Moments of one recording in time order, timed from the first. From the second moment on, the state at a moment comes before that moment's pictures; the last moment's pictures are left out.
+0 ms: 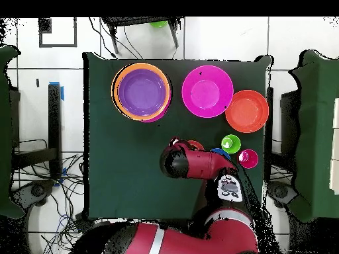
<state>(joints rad) -0.23 -0.48 -0.12 1.75 -0.19 0.12 2.13</state>
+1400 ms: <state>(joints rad) -0.24 -0.43 -0.11 1.79 -0.19 0.02 2.13</state>
